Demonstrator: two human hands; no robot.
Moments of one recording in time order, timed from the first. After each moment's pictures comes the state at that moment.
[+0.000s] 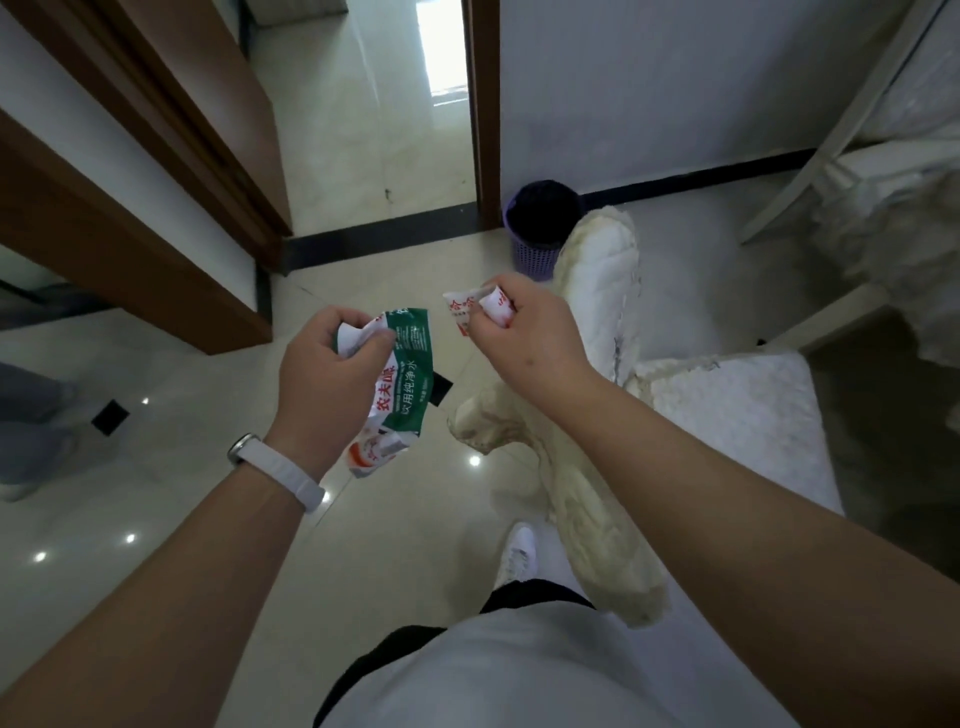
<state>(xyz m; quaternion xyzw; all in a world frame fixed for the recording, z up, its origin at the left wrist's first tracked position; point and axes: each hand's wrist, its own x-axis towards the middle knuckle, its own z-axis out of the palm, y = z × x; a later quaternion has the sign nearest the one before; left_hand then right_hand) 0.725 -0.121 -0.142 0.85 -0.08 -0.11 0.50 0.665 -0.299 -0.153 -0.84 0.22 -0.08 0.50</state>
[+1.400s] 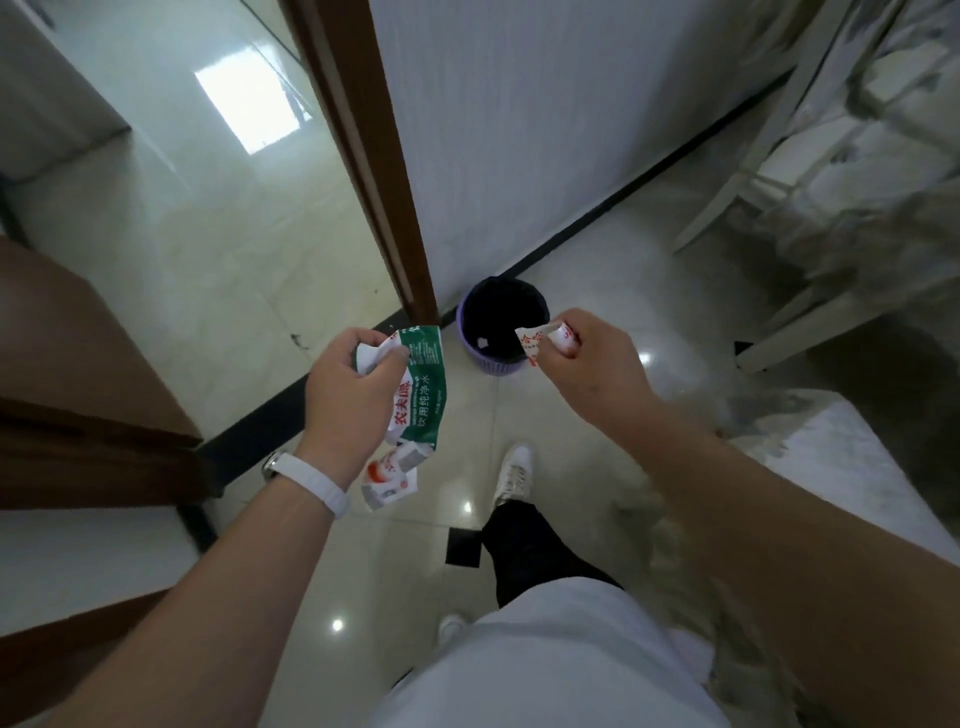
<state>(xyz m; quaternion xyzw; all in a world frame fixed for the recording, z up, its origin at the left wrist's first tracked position) 1.209 -0.344 -0.187 0.80 -0.19 -0.27 0.49 1.034 -0.490 -0.206 -0.79 0.48 -0.12 0.37</state>
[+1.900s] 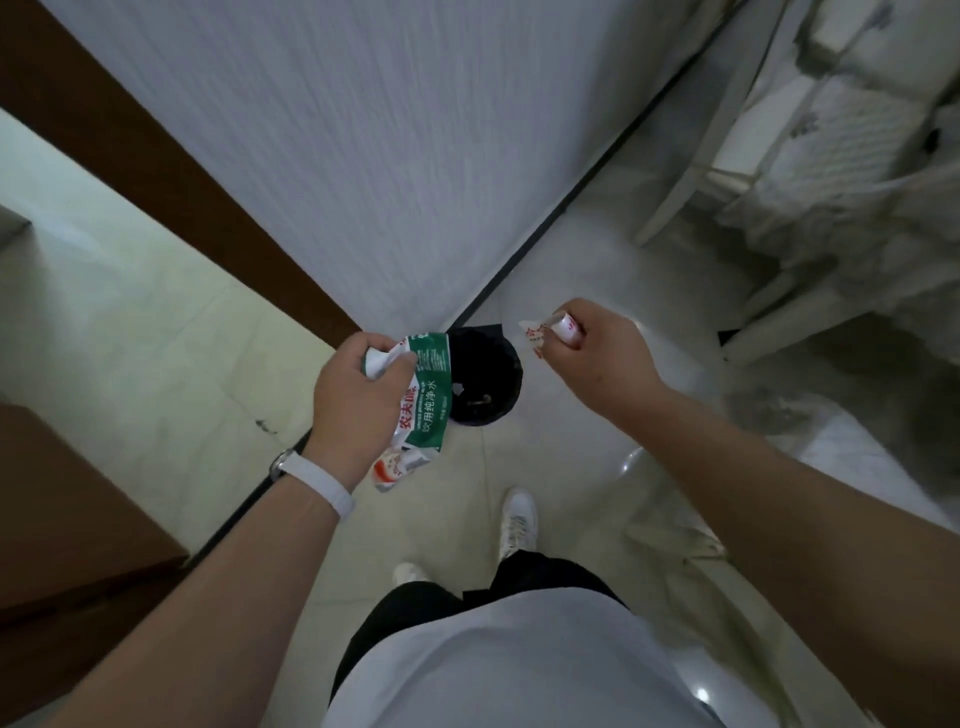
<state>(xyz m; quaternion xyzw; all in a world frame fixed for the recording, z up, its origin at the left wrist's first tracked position) 1.271 -0.586 -0.200 0.82 -0.28 -0.30 0.40 1.069 -0.704 -0.221 -0.72 0.55 -0.14 0.39</state>
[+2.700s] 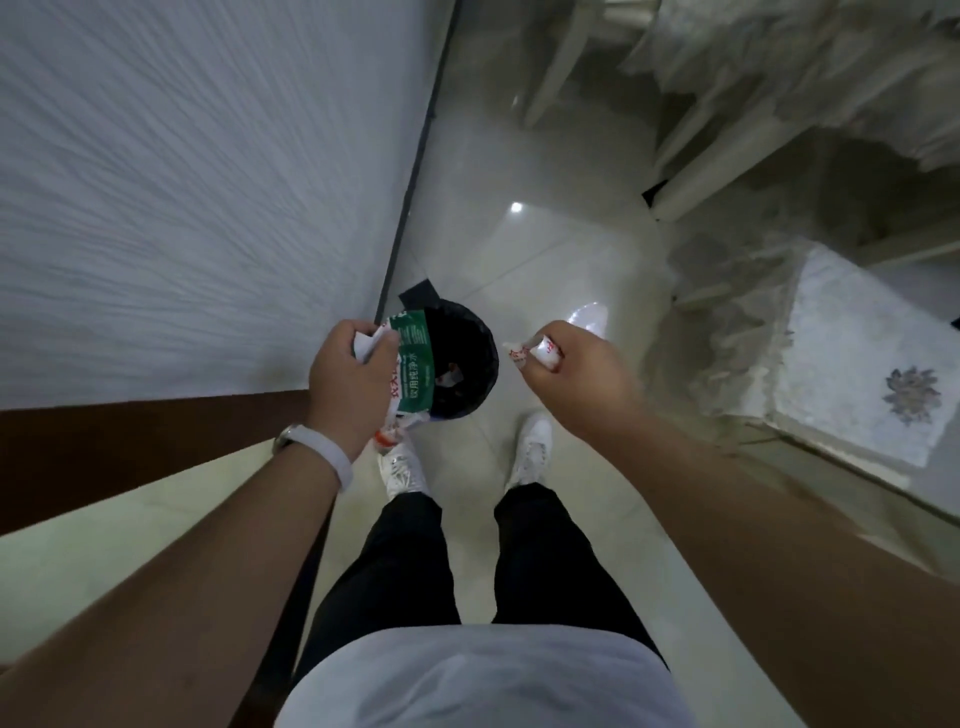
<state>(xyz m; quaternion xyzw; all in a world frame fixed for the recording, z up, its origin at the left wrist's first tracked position) 1.393 -0.741 -0.366 0.74 -0.44 -0.44 0.26 1.167 -0.721 -0.337 -0.56 0.75 -0.09 0.35</state>
